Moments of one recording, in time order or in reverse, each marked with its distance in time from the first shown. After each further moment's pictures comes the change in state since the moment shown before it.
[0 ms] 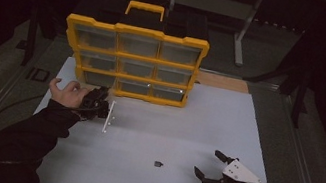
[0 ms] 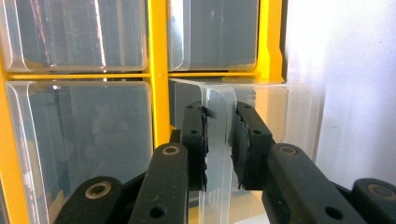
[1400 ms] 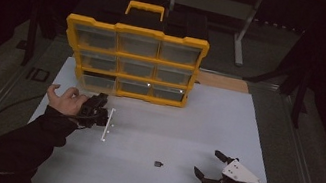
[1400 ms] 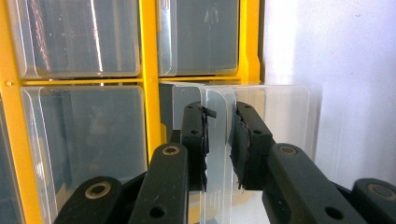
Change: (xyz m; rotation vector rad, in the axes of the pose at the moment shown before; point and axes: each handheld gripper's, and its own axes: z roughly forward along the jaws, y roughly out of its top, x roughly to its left) left arm -0.008 0.007 -0.022 0.005 -0.019 -0.003; right arm 0.001 0.001 0.000 0.002 -0.002 -0.006
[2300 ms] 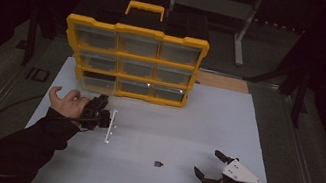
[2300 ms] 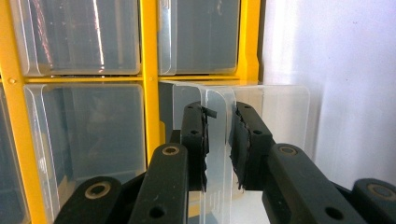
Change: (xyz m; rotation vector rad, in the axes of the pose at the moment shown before) left arm -0.003 0.008 -0.003 0.028 0.010 -0.015; right arm 0.000 0.000 0.000 0.001 0.000 -0.001
